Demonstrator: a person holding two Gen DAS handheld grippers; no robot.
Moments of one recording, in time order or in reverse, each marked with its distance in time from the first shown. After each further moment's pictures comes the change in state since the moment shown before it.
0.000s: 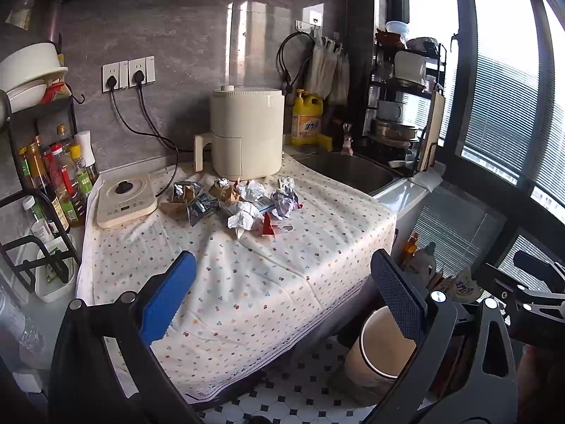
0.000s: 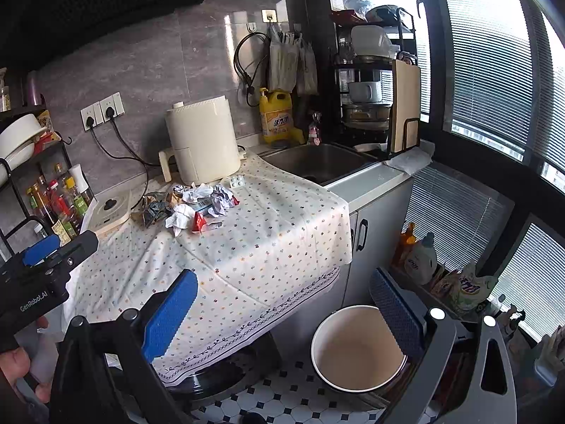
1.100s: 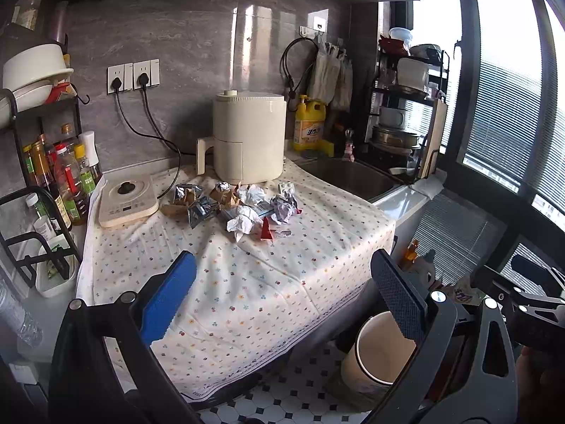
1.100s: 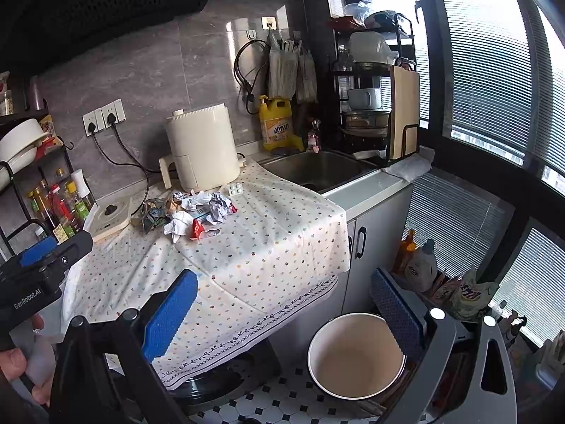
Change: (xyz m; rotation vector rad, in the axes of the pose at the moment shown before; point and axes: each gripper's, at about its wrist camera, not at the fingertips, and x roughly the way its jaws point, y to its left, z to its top) left arm -0.007 -0.007 0.002 -0.020 -0.016 0.013; right arm 0.002 -0.008 0.001 0.002 -0.024 0.014
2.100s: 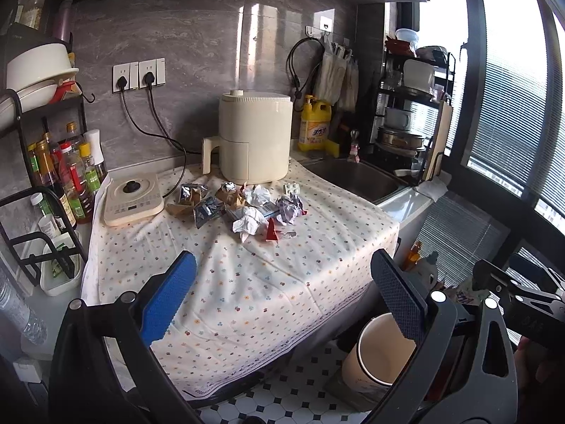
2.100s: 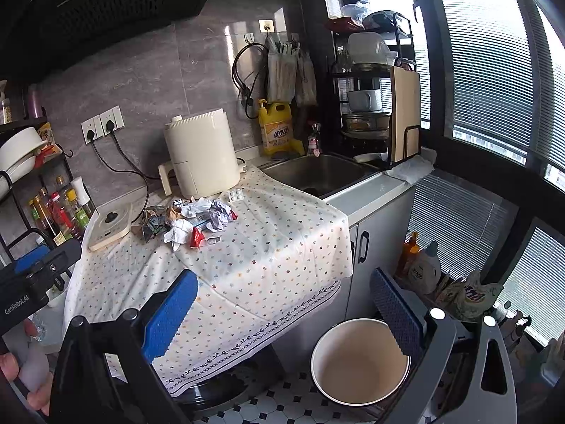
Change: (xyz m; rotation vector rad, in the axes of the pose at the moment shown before) left arm -0.001 0.006 0.002 -0.018 0.002 0.021; right arm 0.006 -0.005 0.008 0.015 -0.017 0.013
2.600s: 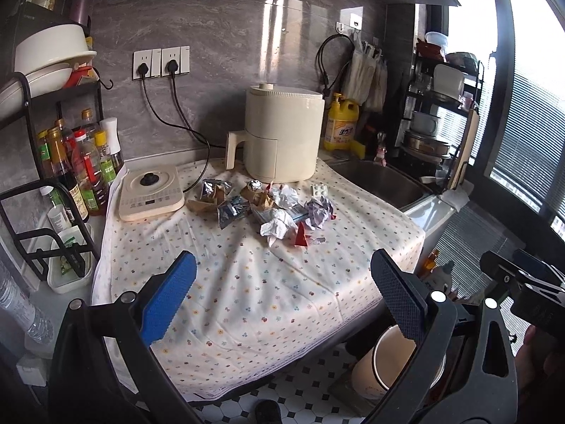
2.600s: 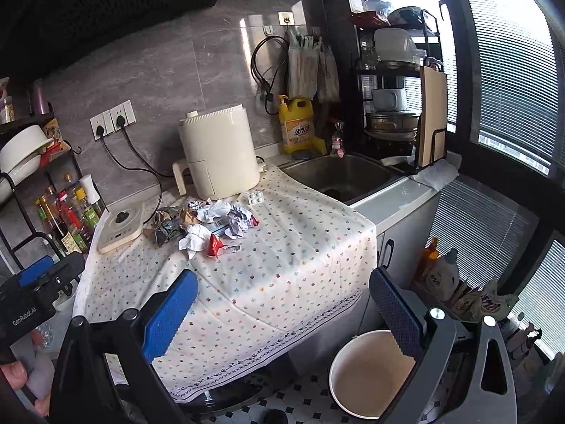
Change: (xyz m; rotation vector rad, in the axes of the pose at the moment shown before) left arm 0.027 0.039 0.013 -0.063 0.019 0.067; right arm 0.044 0.033 0.029 -0.035 0.023 0.074
